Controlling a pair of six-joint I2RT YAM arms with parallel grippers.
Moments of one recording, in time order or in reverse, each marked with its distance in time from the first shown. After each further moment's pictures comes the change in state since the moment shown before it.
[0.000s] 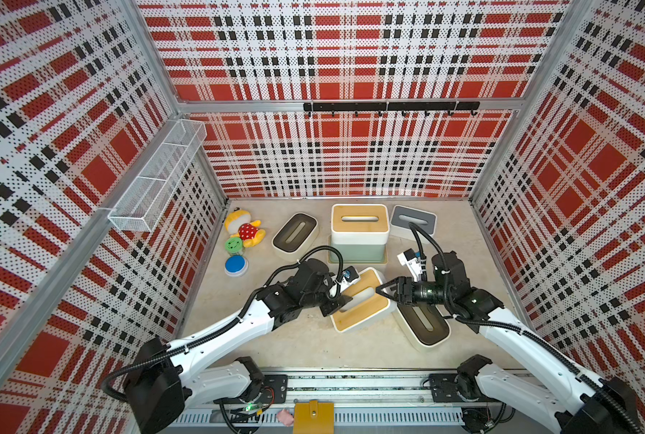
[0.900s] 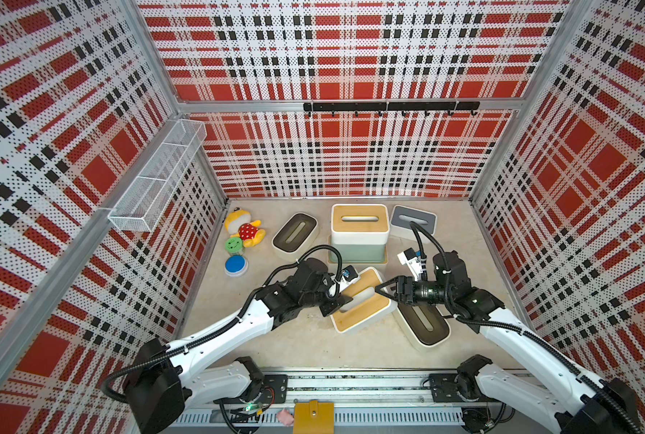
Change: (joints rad) left arm 0.011 -0.002 0.000 -0.002 0.040 -0.012; right arm -0.010 -0.006 0.000 0.006 -0.021 -0.007
